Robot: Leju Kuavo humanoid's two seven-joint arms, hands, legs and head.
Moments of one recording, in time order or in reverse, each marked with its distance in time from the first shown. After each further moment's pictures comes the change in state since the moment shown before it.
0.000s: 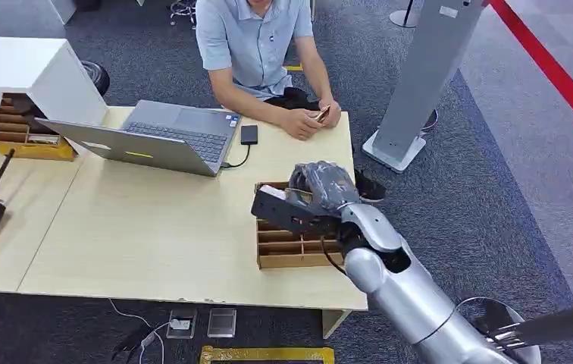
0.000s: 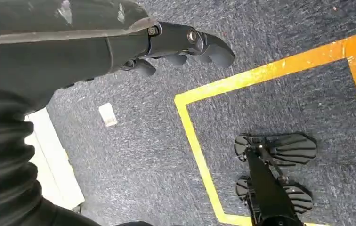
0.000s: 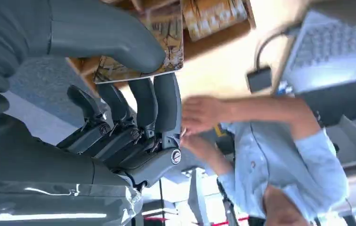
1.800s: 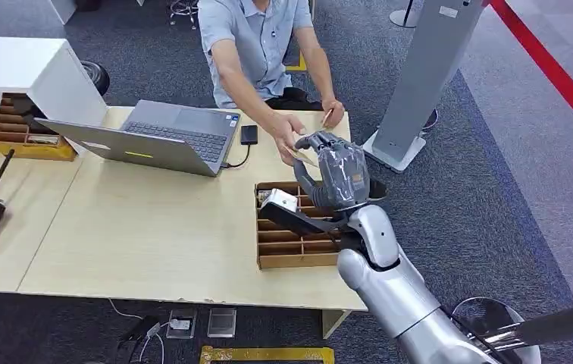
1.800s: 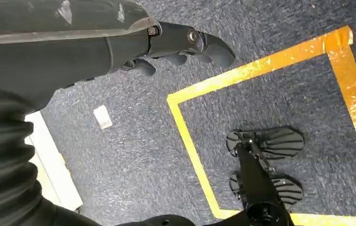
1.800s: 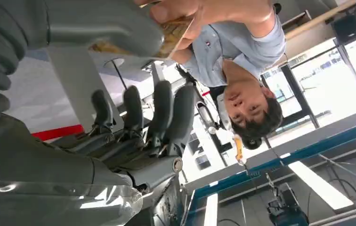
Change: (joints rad) left arm -0.043 -0.008 -0.003 0.000 -0.015 -0.023 0.016; right arm 0.010 0.099 -0.071 0.262 0.220 -0.642 -0.369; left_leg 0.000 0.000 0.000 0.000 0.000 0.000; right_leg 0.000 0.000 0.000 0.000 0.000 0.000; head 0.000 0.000
